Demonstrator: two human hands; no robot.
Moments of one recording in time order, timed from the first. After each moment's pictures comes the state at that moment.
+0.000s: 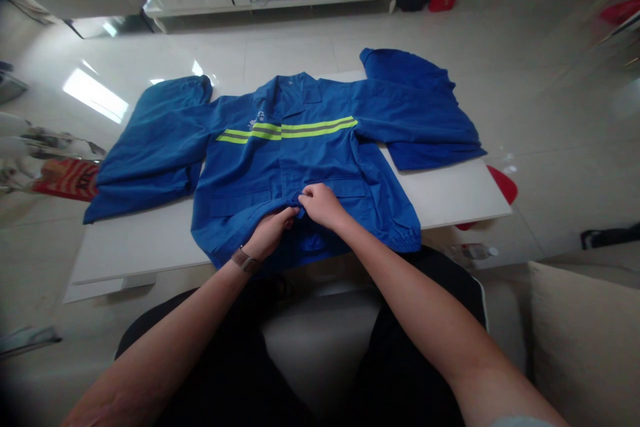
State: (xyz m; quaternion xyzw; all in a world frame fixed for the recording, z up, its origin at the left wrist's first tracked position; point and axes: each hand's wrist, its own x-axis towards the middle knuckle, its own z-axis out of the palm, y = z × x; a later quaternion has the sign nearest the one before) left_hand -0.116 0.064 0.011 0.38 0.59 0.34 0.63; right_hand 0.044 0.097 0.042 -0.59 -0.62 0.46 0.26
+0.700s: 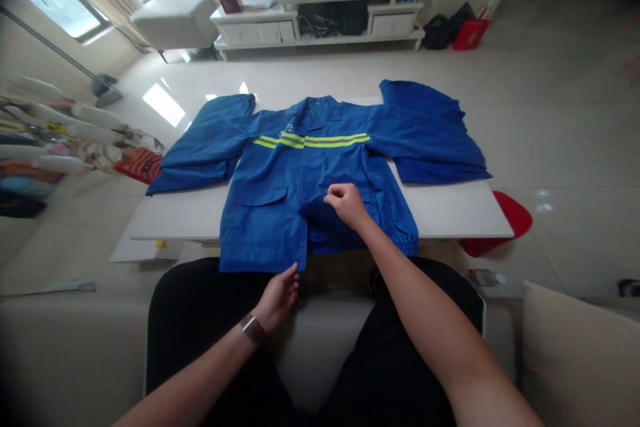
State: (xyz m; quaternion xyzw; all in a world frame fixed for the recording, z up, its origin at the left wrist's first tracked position) left_hand -0.108 -0.108 -0.011 0.01 0.65 0.38 0.65; right_hand 0.087 0.064 0.066 -0.50 -0.62 0.47 0.39
